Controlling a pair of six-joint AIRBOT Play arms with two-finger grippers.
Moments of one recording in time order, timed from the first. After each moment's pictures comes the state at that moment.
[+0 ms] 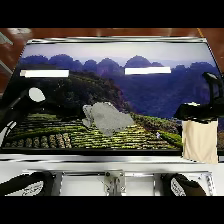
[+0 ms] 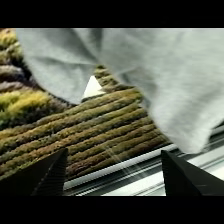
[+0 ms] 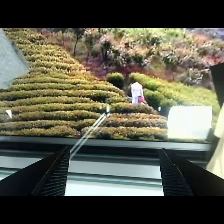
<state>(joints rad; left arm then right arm) -0.21 -1.29 1.00 1.04 -1.15 -1.54 -0.18 -0.94 1.12 -1.32 1.53 1.44</state>
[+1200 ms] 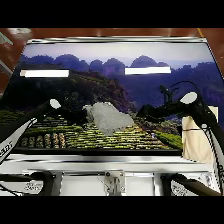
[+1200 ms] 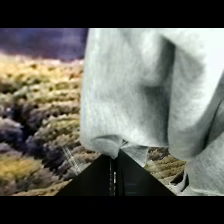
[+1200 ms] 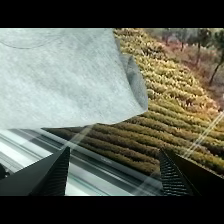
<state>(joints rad) -0.20 -1.55 0.92 0.89 -0.87 -1.58 0.02 -1.30 0.91 -0.82 1.18 1.36</state>
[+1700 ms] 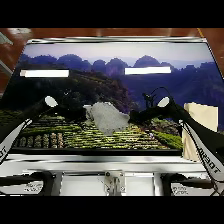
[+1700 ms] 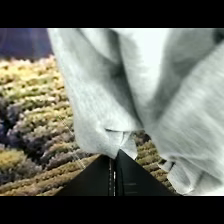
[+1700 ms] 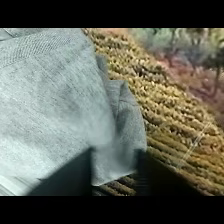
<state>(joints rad) -0.20 -1.47 0.93 0.89 -0.91 -1.49 0.19 -1.49 0.91 -0.80 0.99 1.36</state>
